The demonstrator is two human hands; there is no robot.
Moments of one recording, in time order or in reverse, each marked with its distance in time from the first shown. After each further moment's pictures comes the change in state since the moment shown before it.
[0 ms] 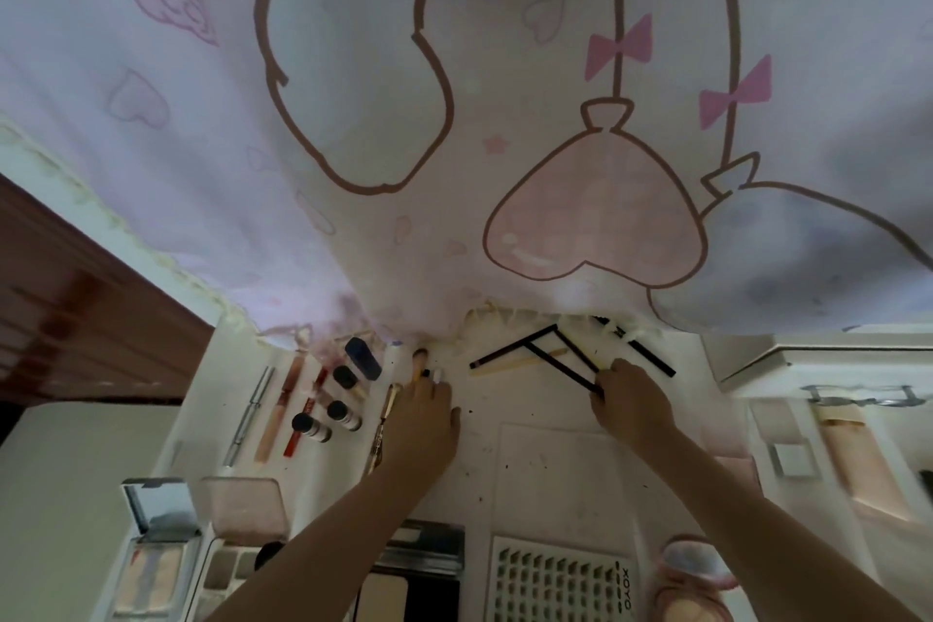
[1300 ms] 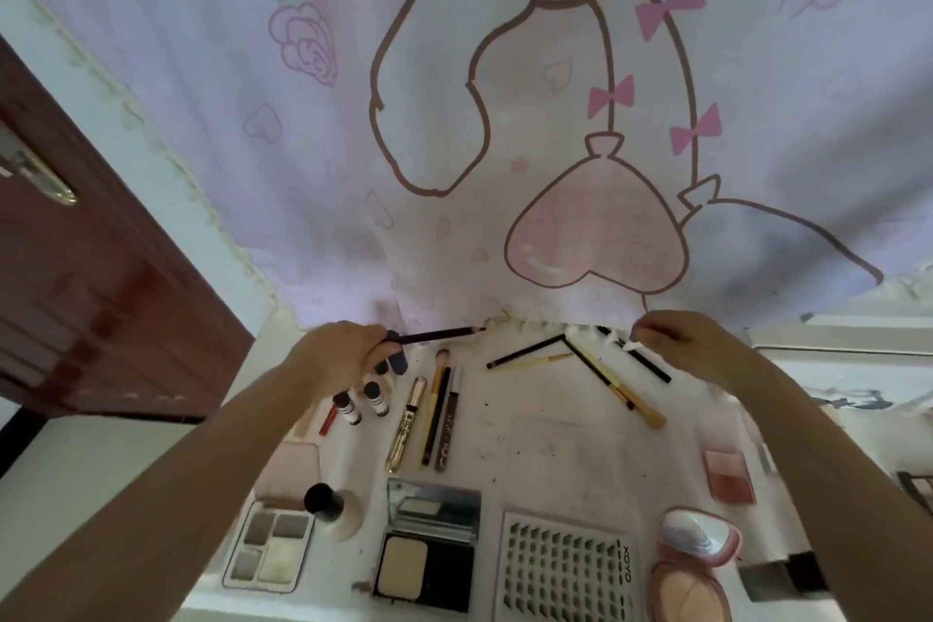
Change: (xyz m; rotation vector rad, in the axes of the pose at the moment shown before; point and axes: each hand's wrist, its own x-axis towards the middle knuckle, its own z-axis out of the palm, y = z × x) left_hand -0.027 -0.084 -0.128 -0.023 -0.059 0.119; right_hand -0.058 0.008 -0.132 0.433 0.031 -0.193
